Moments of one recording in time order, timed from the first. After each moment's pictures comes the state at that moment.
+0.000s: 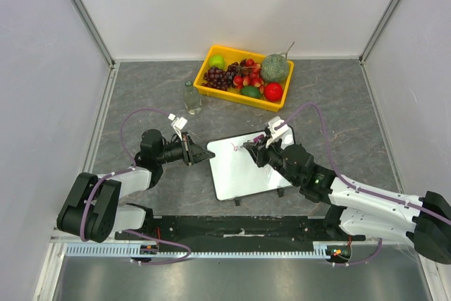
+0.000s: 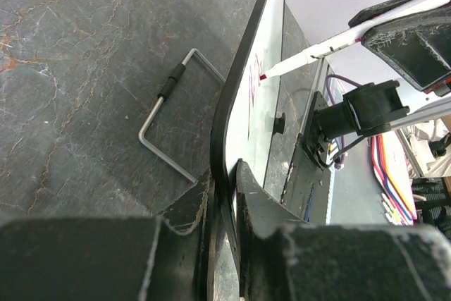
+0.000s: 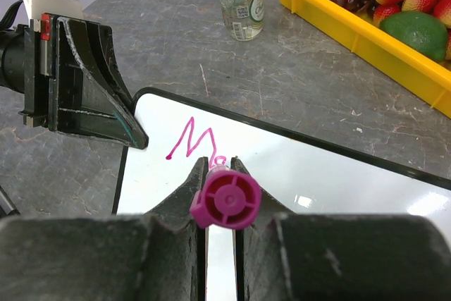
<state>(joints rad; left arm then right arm) -0.26 1.29 0.27 0.76 0.93 -0.59 0.98 0.98 0.51 0.33 0.29 0.23</state>
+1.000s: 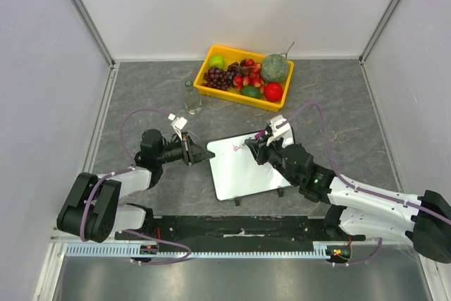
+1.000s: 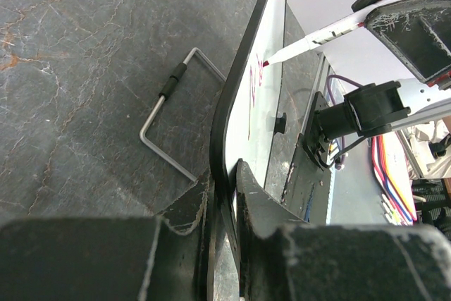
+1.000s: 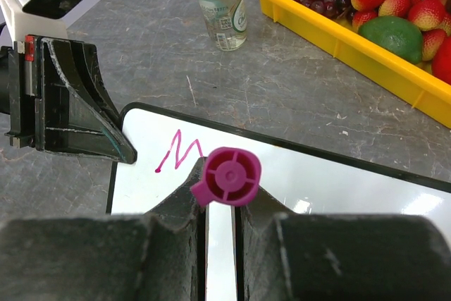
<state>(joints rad) -0.26 1.29 0.28 0.76 0.93 -0.59 0.99 0.99 0.51 0.35 0.35 0.24</state>
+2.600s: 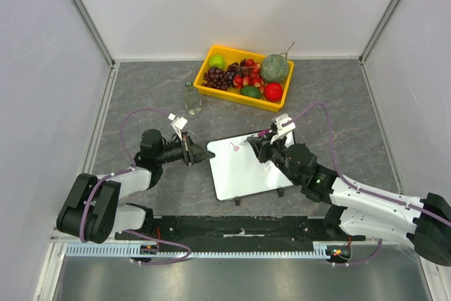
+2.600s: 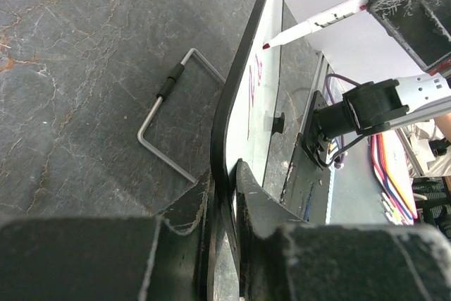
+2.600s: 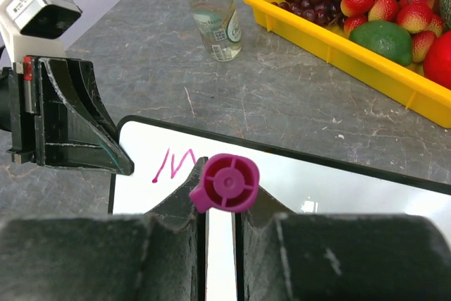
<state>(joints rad) -0.26 1.28 0.28 0.76 0.93 -0.59 0.97 0.96 0.50 0.37 0.36 0.27</state>
